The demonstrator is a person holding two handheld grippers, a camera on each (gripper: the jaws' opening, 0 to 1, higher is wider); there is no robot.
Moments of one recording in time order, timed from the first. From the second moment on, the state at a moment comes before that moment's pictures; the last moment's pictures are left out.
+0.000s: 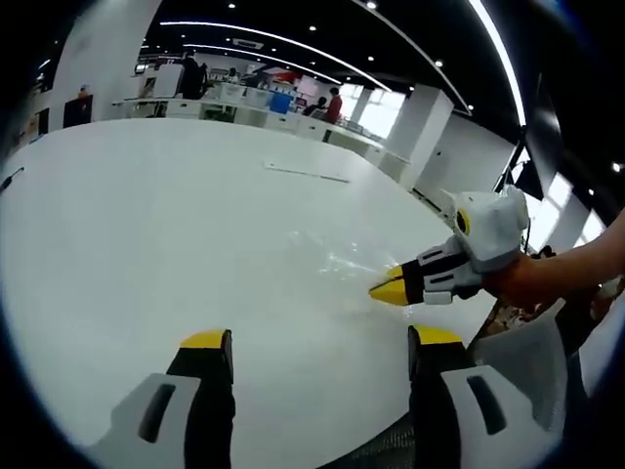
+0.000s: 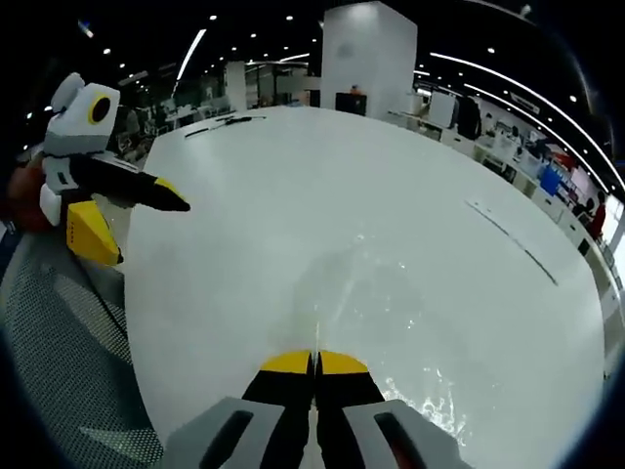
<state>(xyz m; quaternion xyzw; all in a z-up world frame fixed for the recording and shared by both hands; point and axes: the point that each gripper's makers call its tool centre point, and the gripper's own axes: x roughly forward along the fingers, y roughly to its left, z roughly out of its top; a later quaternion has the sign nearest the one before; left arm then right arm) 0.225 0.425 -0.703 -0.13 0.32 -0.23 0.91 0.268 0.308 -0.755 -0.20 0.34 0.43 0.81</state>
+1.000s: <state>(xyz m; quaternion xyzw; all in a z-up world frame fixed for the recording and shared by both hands) 0.225 0.427 -0.694 -0.16 0.32 -0.22 0.91 0.215 0.326 -0.731 -0.23 0.30 0.49 0.78</state>
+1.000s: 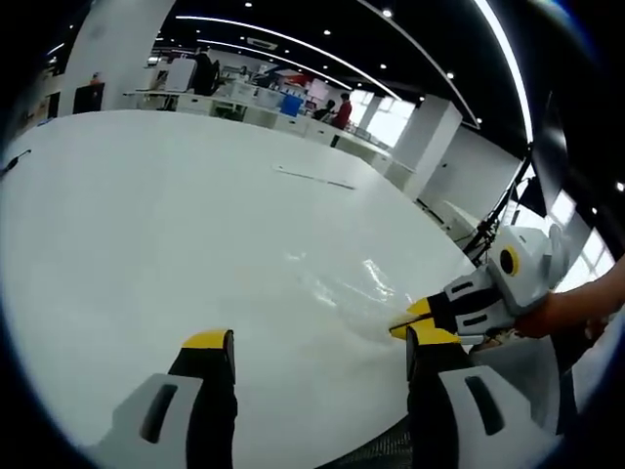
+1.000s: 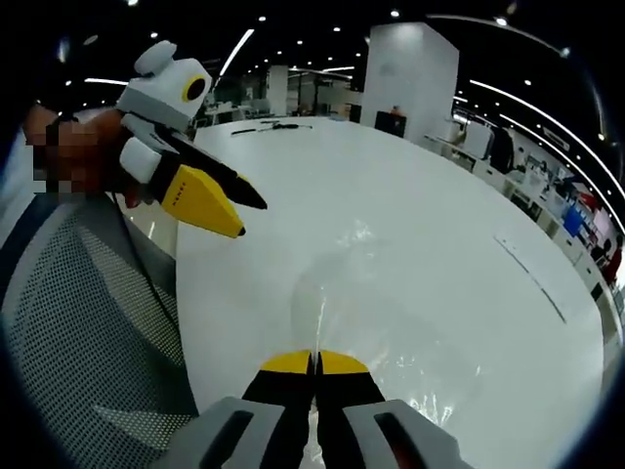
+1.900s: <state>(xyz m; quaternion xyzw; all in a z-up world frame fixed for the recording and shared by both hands) 0.272 0.439 -0.678 -0.28 0.28 -0.18 0.90 0.189 0.345 -0.717 -0.25 0.26 0.54 0.76</state>
